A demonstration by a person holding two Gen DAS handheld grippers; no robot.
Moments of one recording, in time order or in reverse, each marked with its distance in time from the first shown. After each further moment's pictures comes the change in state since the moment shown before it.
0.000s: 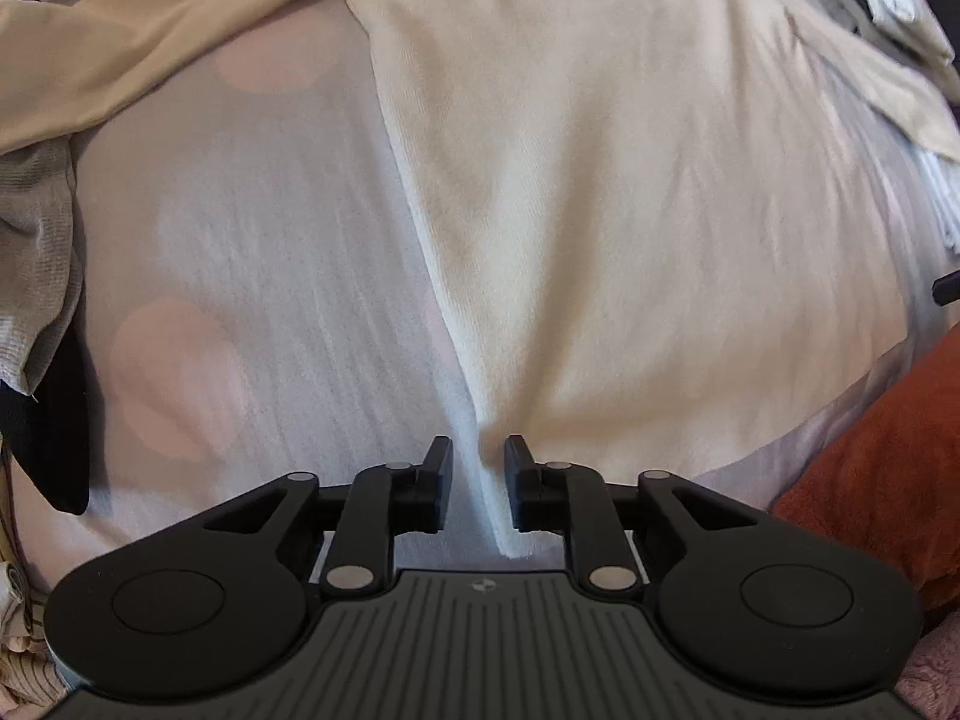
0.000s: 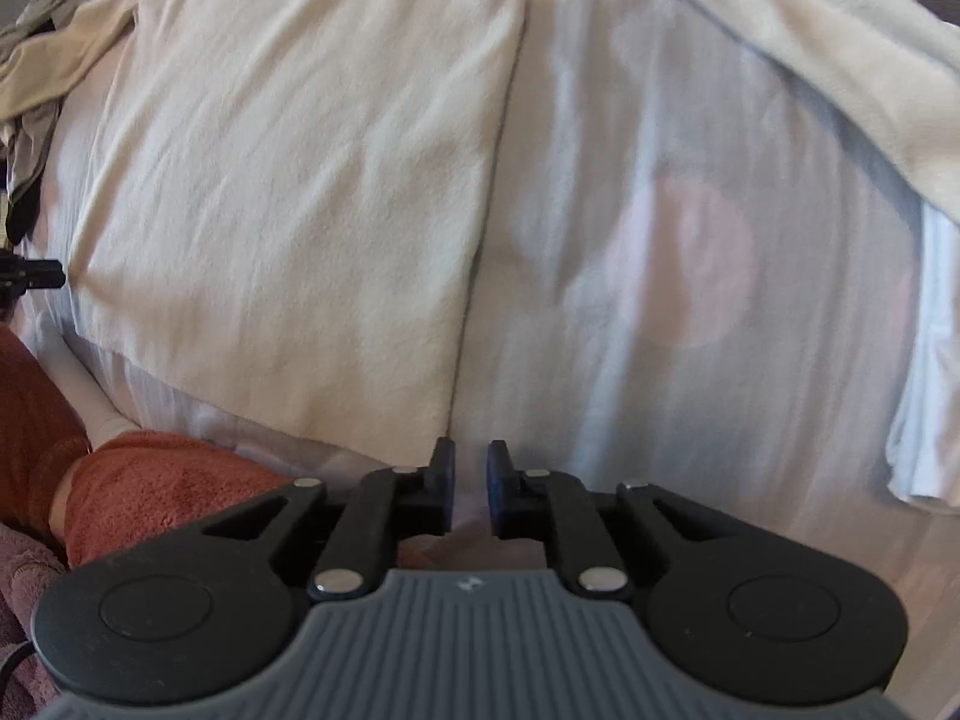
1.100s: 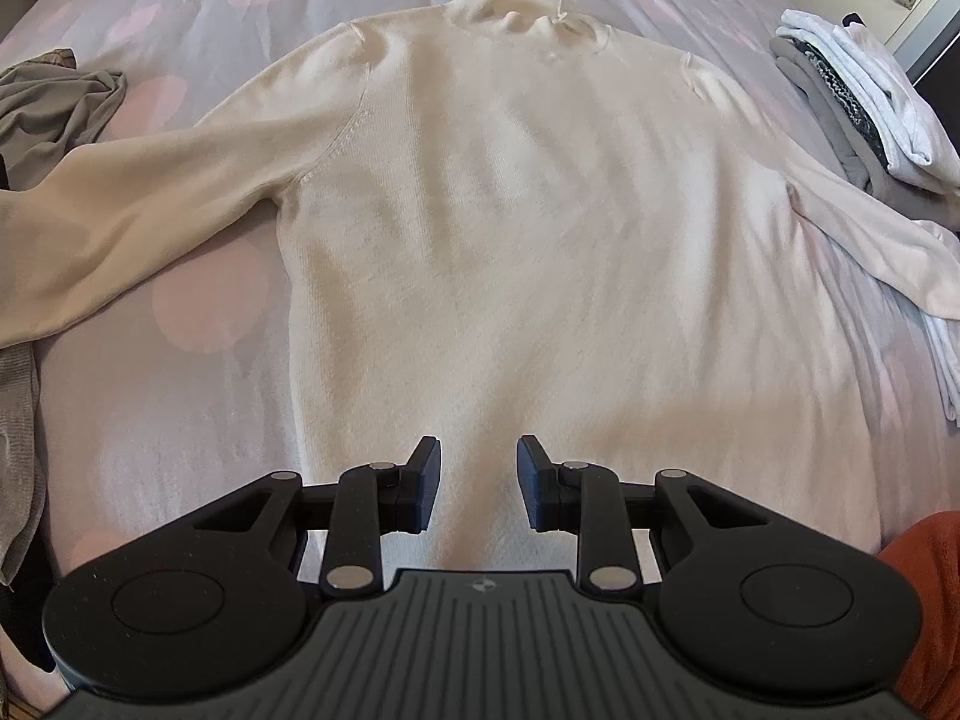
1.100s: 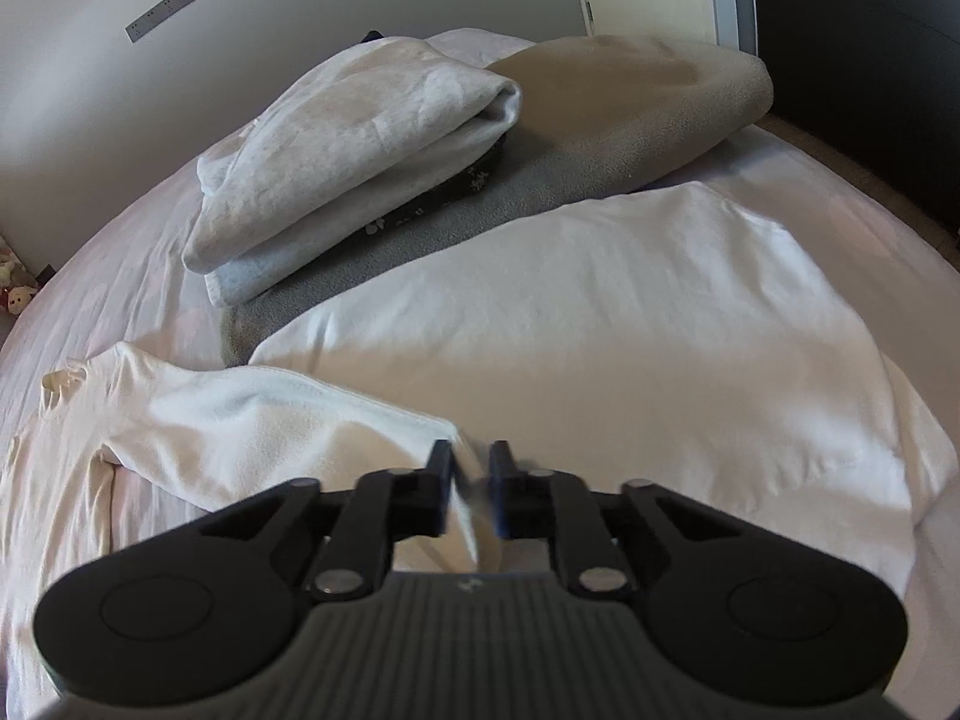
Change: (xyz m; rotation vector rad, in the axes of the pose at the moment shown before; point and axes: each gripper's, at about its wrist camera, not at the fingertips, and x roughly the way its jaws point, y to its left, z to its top) left arm 0.006 -0.048 0.084 -0.064 -0.207 0.061; right arm -0.089 -0.258 -0.066 0.503 -0.816 -0.148
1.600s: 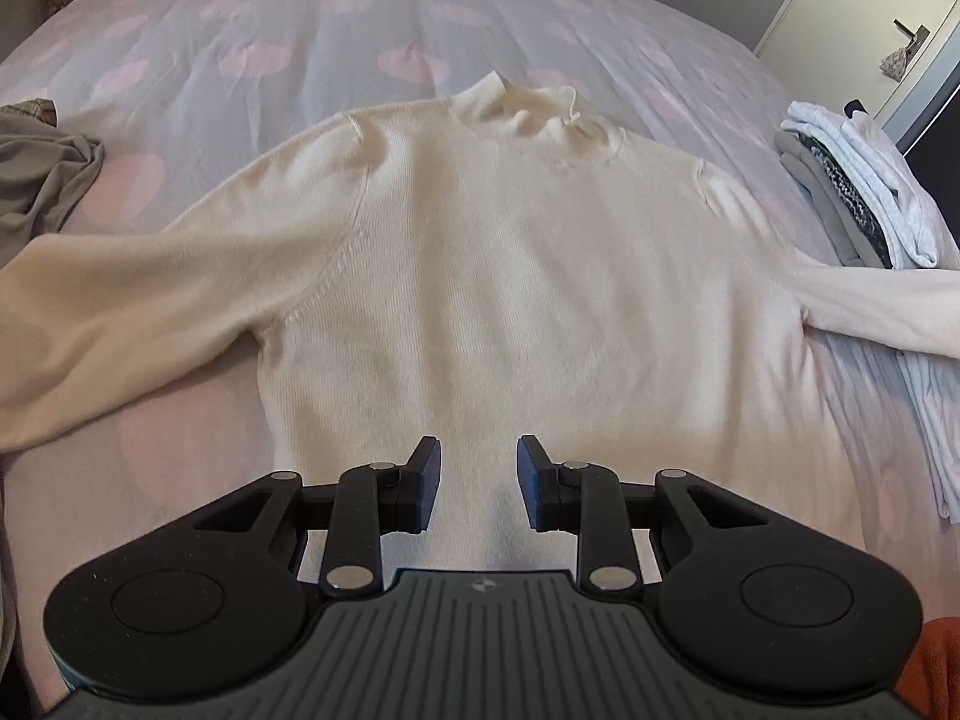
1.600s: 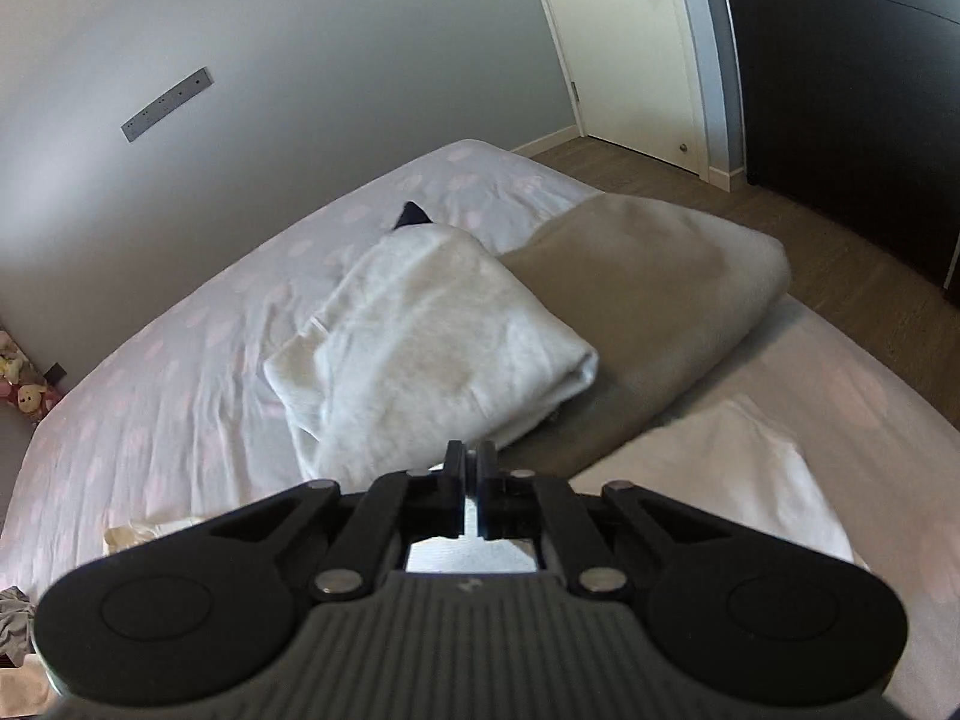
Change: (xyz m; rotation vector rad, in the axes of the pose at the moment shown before) left arm 0.016 0.025 0.045 -0.029 -0.175 -0.039; right arm -0.070 0.090 0.133 0.052 -0.136 -0.008
